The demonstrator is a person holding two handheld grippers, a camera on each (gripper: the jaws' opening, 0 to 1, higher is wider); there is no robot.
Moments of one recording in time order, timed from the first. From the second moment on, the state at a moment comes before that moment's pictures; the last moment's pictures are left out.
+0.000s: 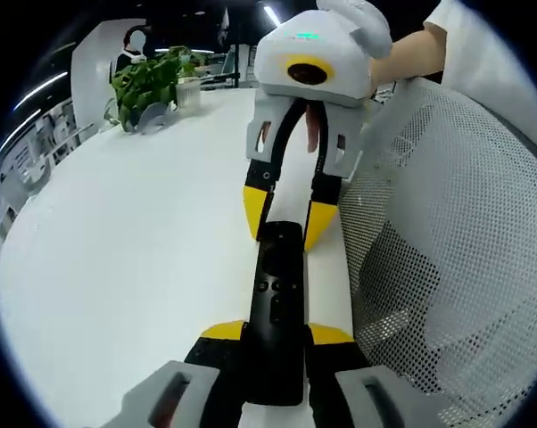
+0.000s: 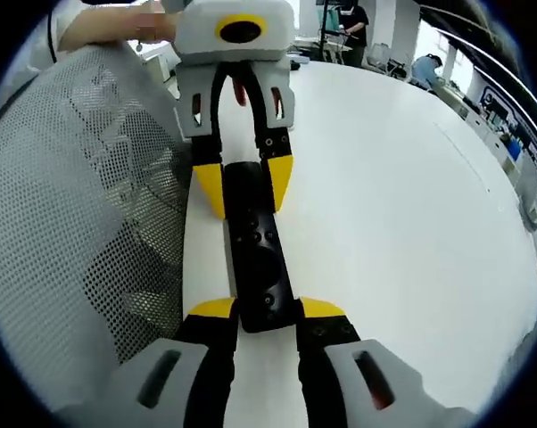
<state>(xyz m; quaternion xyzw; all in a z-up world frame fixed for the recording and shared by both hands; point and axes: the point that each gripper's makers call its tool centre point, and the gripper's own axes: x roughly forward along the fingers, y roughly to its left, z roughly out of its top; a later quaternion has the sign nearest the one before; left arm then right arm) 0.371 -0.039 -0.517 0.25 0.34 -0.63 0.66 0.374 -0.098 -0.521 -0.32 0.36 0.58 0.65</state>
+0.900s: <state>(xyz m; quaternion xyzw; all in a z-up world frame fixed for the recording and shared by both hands) 0.390 0.025 -0.388 0.07 0.26 -0.45 0.85 0.377 -0.098 -0.521 -0.31 0.36 0.58 0.66</state>
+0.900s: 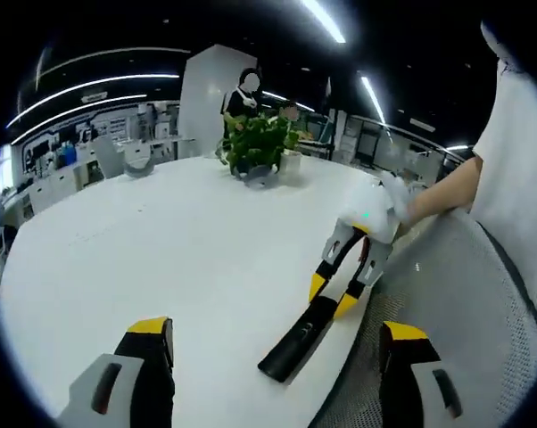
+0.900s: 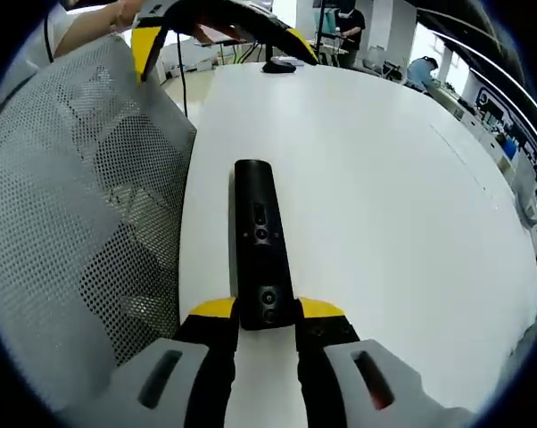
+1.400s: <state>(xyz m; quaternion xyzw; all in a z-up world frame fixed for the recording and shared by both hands) 0.365 0.064 -0.362 -0.03 0.17 -0.30 0.94 0.377 -0.098 -0.521 -0.31 0.36 0.58 0.66</state>
